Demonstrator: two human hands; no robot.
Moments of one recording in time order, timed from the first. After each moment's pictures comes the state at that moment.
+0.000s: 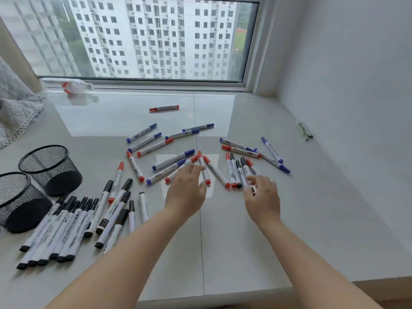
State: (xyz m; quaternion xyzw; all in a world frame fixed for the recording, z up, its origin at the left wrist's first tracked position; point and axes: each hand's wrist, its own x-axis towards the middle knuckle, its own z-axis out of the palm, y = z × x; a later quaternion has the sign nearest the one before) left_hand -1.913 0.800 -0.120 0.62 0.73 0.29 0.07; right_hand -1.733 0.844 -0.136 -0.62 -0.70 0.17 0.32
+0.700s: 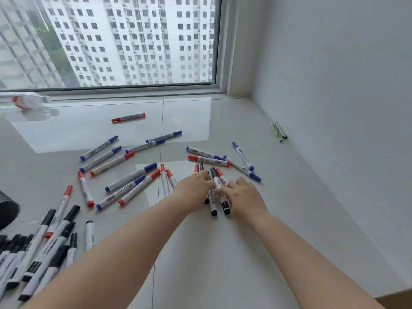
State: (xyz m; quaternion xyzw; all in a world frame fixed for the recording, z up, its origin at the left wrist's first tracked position) left_hand -1.836 0.908 -0.122 0.79 0.61 -0.03 0.04; right_hand -1.678 0.920 -0.142 -0.46 -0.89 0.03 0.05
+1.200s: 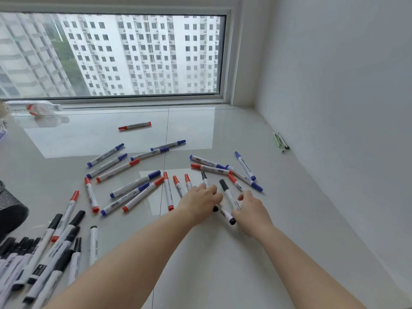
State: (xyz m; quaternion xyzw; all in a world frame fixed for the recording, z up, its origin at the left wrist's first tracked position) left_hand -1.827 0.903 -0.129 0.82 0.57 -0.05 -0.02; right_hand -1.672 0.912 -0.131 -0.65 -0.69 0.29 0.11
